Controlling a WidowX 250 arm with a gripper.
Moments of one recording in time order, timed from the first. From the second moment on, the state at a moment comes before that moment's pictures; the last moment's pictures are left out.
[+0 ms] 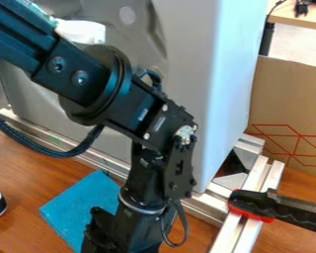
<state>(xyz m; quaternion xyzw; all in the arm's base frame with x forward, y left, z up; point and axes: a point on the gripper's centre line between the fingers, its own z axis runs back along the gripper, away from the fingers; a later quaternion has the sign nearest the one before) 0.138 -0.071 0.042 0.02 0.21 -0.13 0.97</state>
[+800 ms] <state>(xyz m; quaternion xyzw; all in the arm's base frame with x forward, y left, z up) 0.099 -0.039 0.021 0.00 0.21 -0.08 0.97</state>
